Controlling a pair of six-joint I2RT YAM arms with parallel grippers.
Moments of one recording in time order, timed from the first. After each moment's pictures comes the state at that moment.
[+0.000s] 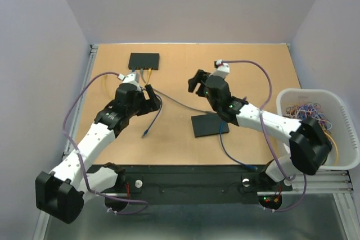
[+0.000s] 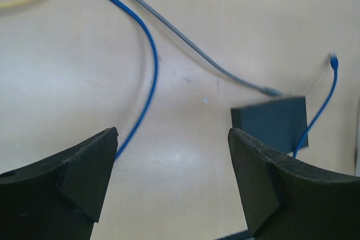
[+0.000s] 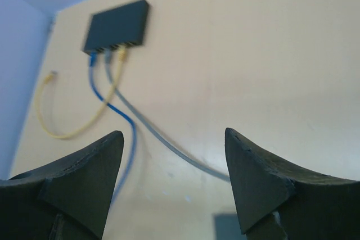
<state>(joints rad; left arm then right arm) -0.38 0.98 0.80 -0.42 -0.02 -0.58 0.77 1.55 1.06 0.24 0.49 0.63</state>
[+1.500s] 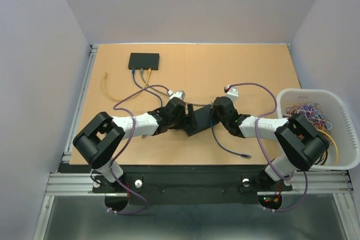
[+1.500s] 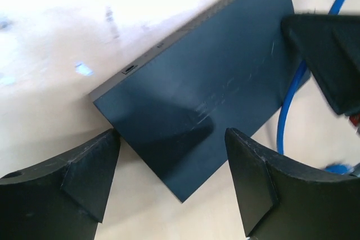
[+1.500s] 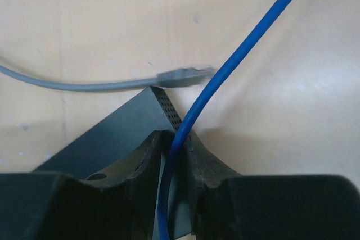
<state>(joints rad) -0.82 1.61 0.78 0.05 -0.03 -0.79 0.68 1.50 0.62 0.19 0.39 0.75</state>
